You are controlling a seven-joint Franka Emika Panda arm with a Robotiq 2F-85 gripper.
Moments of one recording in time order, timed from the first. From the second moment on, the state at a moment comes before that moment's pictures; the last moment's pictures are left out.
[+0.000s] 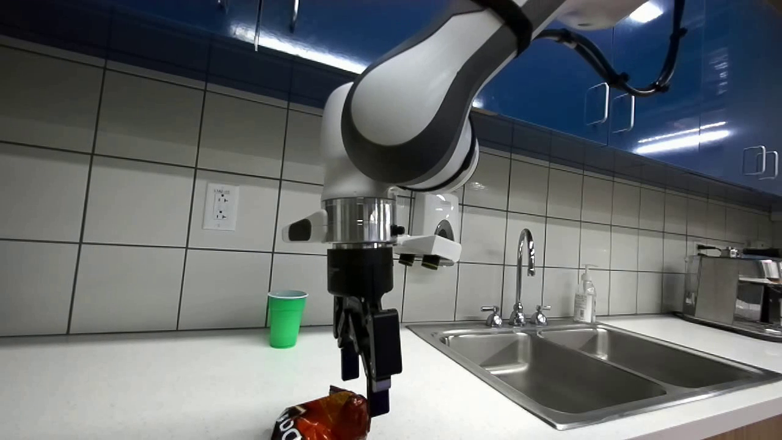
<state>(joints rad) 0.38 0.12 0.33 -2.29 -0.12 2.32 -0.87</state>
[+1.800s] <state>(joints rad) 0.38 0.32 0.33 -2.11 -0.16 2.32 -0.80</state>
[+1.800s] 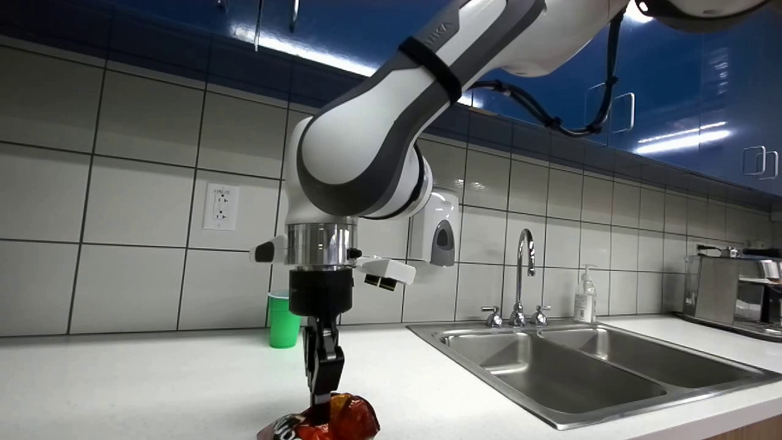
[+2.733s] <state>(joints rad) 0.35 0.20 0.33 -2.12 -0.16 2.32 -0.80</state>
